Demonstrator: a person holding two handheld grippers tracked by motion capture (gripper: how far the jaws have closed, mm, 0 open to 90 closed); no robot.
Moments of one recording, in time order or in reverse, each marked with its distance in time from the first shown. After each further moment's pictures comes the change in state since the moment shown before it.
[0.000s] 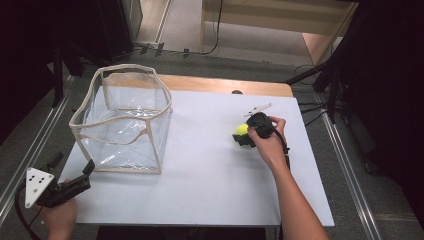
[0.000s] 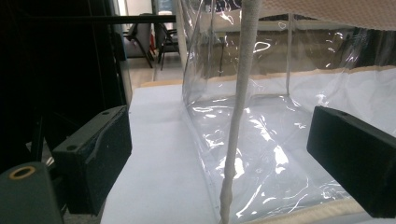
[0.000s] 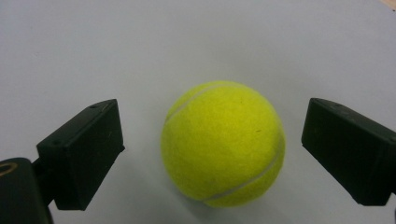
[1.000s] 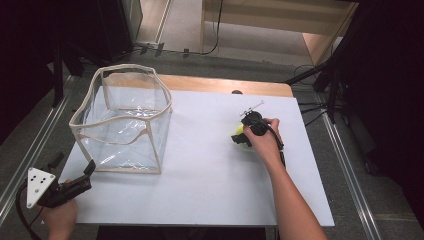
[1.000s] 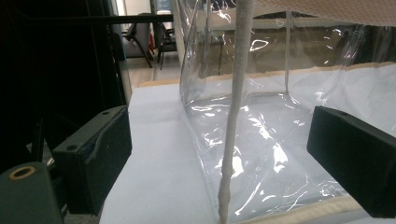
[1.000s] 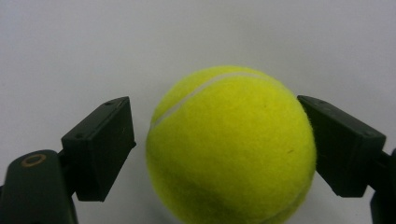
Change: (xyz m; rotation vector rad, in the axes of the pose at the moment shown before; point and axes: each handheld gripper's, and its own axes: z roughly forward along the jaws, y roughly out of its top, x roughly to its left) left arm -0.001 0.000 0.000 0.009 -0.003 0.014; right arm -0.005 0.006 0.025 0.144 0.019 0.048
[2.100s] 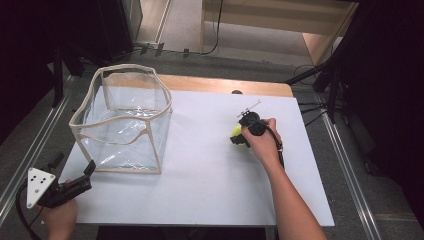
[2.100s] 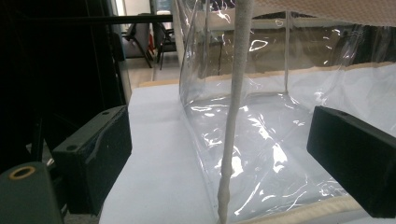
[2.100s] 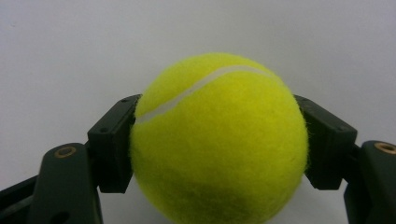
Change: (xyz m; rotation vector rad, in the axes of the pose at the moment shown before) left arm 0.000 0.000 0.000 0.000 -0.002 0.002; right arm 0.009 0.005 -0.003 0.039 0.033 -0.026
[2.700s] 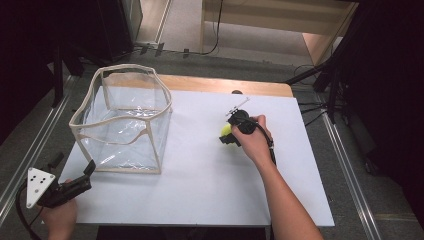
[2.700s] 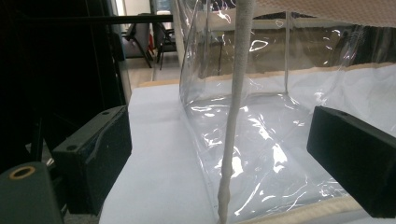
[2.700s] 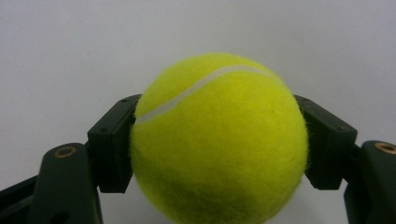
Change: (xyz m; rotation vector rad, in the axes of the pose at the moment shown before) left arm 0.000 0.000 0.000 -0.001 0.002 -0.006; right arm 0.029 0.023 -0.003 -0.014 0.051 -0.070
